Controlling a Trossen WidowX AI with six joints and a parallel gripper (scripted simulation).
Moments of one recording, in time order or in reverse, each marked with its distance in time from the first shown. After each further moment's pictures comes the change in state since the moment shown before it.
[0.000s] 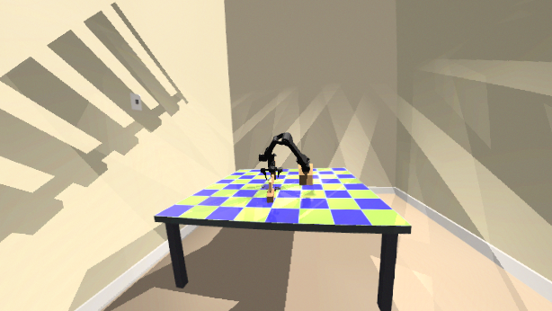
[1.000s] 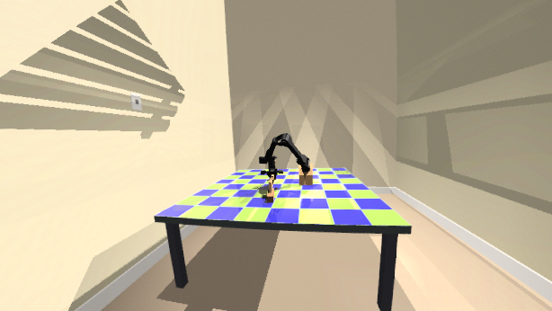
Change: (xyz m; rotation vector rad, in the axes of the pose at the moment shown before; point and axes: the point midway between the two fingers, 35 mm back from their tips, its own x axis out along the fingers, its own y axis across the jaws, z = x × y) arm 0.018 0.003 0.001 0.003 -0.005 0.002
